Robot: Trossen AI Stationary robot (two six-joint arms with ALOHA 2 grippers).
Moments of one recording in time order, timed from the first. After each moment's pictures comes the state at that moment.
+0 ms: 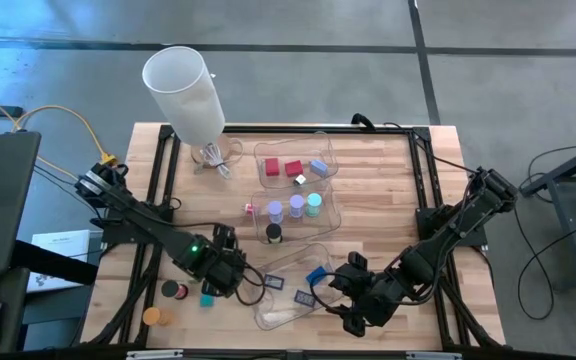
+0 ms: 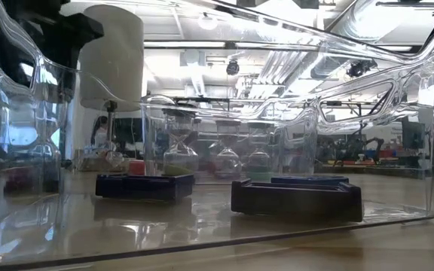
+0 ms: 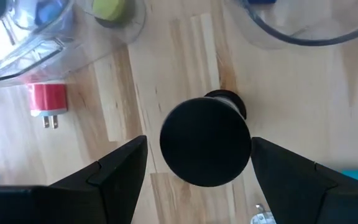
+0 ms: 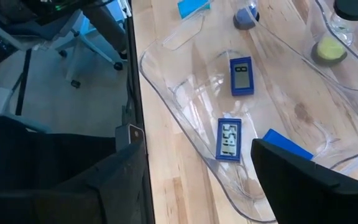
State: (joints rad) left arm -0.58 1.55 1.19 -1.03 -0.31 -0.41; right arm 0.71 1.61 1.41 -0.64 0.37 0.89
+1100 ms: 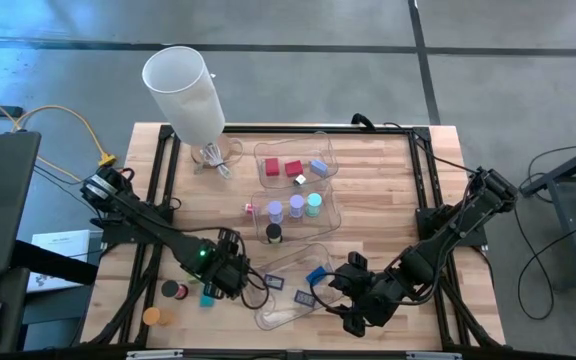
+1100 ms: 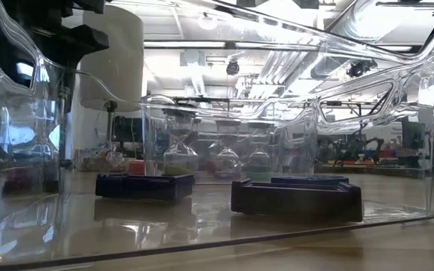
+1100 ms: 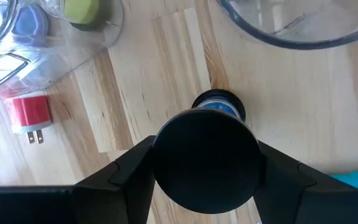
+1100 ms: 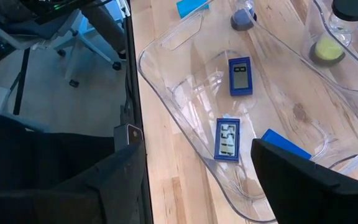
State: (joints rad) left arm -0.57 1.62 1.19 -0.99 -0.28 -0.34; right arm 0.71 1.61 1.41 -0.64 0.37 0.89
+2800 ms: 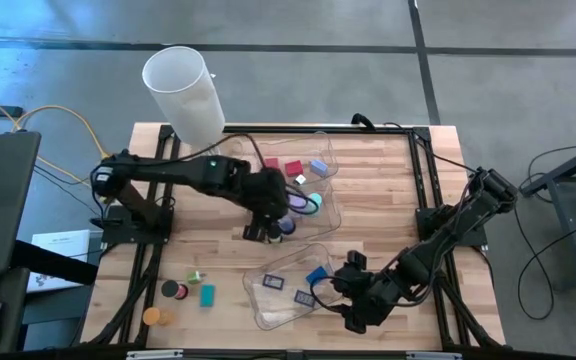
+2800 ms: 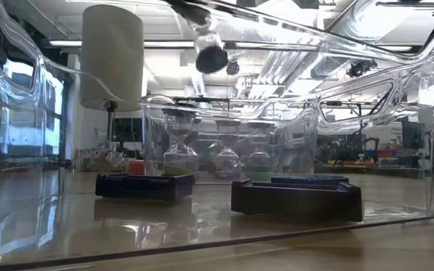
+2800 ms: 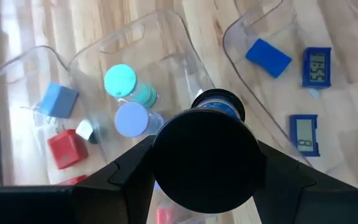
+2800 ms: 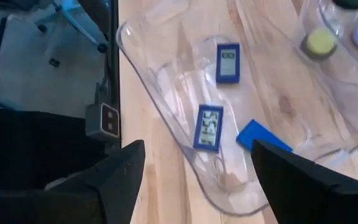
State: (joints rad) left arm -0.07 1.63 1.73 -1.05 -0.08 0.17; right arm 0.70 1.61 1.34 -0.63 0.37 0.81
